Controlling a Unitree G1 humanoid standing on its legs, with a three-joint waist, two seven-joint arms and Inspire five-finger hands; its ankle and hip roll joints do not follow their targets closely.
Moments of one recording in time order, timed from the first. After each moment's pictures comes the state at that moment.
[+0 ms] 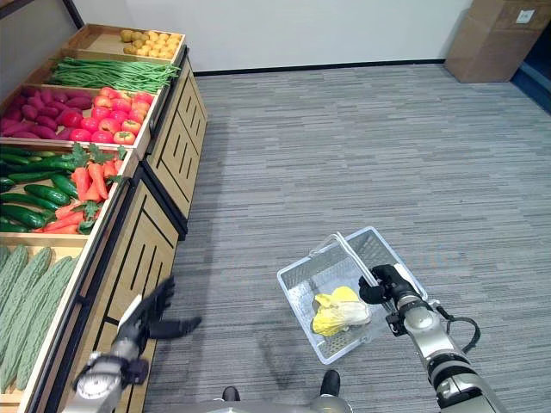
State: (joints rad) left arm 0.26 0.43 -0.16 0.68 -0.05 -0.13 0.00; right arm -0.18 -0.60 0.24 0.82 0.08 -0.06 0.00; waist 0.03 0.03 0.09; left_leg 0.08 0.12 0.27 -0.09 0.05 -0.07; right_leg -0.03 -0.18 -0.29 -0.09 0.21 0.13
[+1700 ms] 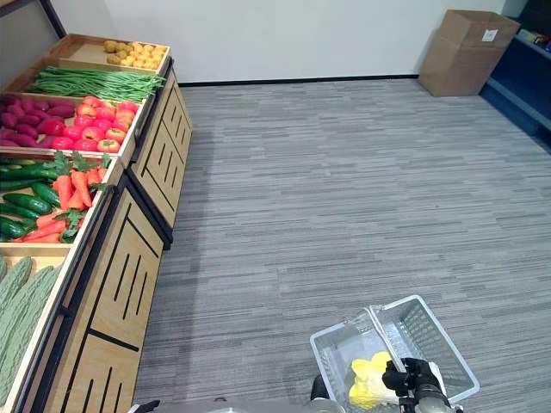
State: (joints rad) left arm 0.09 0.27 -0.16 1.26 0.06 -0.08 0.11; right arm 0.04 -0.42 0.02 1.17 0.15 -0.11 -0.12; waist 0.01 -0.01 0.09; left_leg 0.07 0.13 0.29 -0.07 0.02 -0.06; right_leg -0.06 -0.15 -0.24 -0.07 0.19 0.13
